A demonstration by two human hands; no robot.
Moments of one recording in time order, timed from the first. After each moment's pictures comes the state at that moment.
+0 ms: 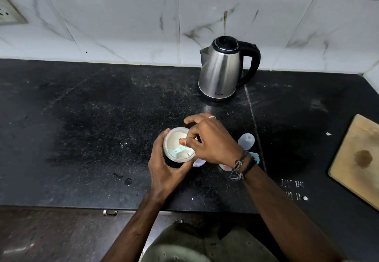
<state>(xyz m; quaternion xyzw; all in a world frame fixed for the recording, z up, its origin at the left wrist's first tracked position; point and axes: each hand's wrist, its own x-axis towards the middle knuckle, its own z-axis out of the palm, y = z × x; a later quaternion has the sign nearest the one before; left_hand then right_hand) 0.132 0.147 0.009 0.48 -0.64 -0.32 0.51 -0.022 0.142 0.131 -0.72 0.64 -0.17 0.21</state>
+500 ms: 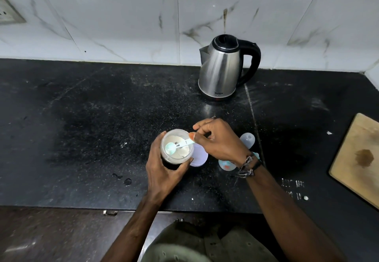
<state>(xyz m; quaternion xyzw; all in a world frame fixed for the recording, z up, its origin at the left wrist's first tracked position) 0.138 0.148 0.005 0.49 -0.64 -0.34 0.49 -0.045 0.140 0.108 -0.63 0.65 -0.27 0.32</state>
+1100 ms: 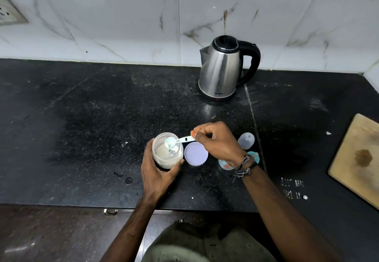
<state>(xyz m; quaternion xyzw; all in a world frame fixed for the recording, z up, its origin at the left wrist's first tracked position) 0.154 0.150 -0.010 0.53 -0.61 -0.35 0.46 -0.038 0.146 0.098 -0.55 0.66 -0.36 0.38</state>
